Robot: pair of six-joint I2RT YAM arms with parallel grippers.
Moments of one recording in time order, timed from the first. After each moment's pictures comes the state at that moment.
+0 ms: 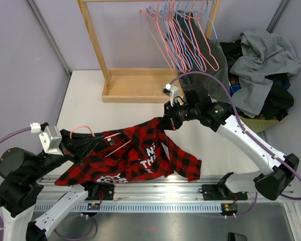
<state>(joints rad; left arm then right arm) -0.54 0.43 1.24 -0.66 0.48 -0.10 0.69 1.31 1.34 -0.65 -0.58 0.24</state>
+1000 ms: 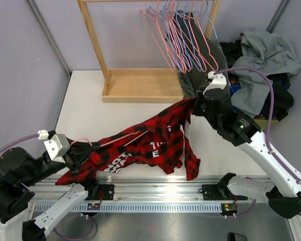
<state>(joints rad) -0.56 0.45 1.36 -0.98 0.41 0.08 0.71 1.09 1.33 -0.66 0.44 0.46</state>
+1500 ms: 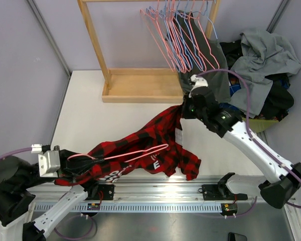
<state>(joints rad) -0.59 0.40 1.31 -0.88 0.70 0.08 0.65 1.19 1.25 -0.60 0.21 0.50</state>
